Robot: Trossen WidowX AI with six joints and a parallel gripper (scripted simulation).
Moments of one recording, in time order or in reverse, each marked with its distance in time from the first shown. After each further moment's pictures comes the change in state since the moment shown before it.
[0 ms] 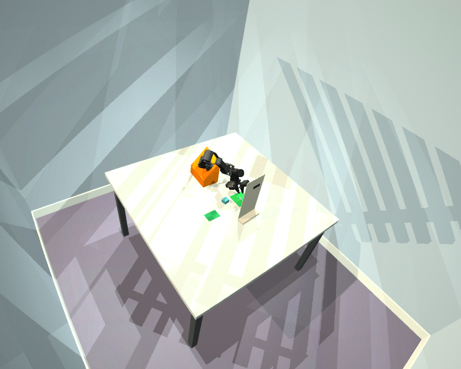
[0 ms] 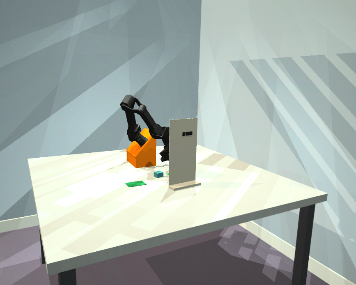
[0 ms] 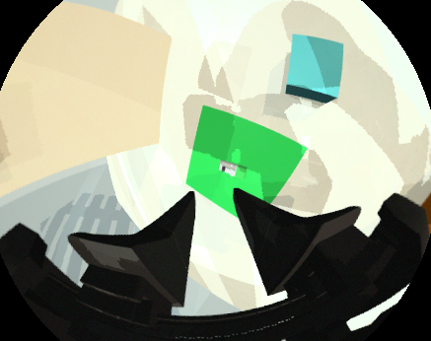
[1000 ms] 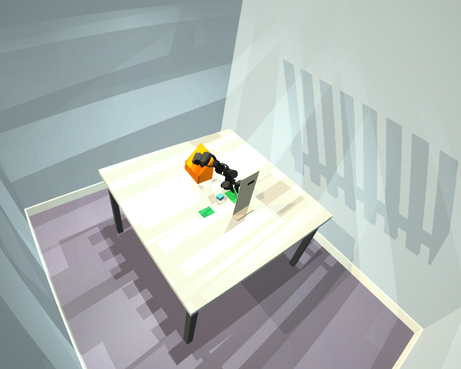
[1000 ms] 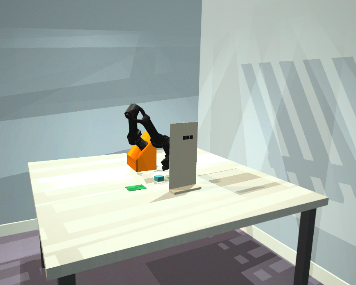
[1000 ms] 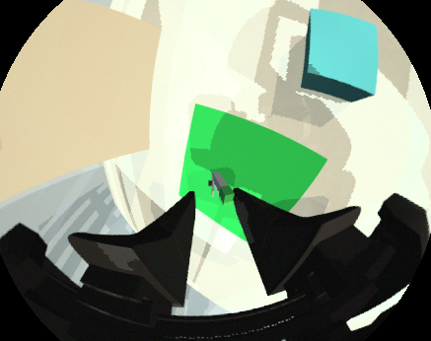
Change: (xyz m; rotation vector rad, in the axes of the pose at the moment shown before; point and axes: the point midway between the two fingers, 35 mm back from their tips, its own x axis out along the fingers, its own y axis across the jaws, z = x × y) arm 0.029 -0.008 0.003 0.003 -0.009 0.005
